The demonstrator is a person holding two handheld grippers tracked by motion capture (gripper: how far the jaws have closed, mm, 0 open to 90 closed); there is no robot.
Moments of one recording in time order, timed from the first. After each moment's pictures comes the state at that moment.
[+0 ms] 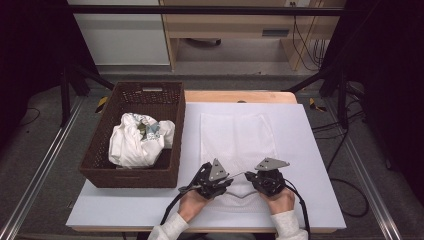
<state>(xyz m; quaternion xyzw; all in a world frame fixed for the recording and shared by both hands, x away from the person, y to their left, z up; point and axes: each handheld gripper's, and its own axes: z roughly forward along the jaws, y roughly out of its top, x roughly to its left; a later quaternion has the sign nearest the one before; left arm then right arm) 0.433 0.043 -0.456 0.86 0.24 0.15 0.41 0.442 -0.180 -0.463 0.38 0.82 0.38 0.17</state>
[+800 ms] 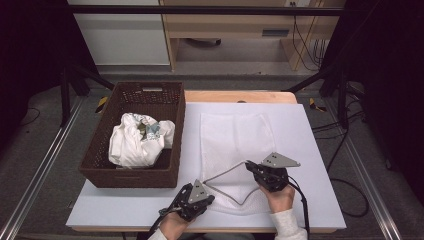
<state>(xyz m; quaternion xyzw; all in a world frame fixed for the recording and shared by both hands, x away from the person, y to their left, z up) 0.394 0.087 -0.484 0.87 0.26 0.12 0.39 0.439 -0.183 -0.439 0.37 0.77 0.47 0.21</state>
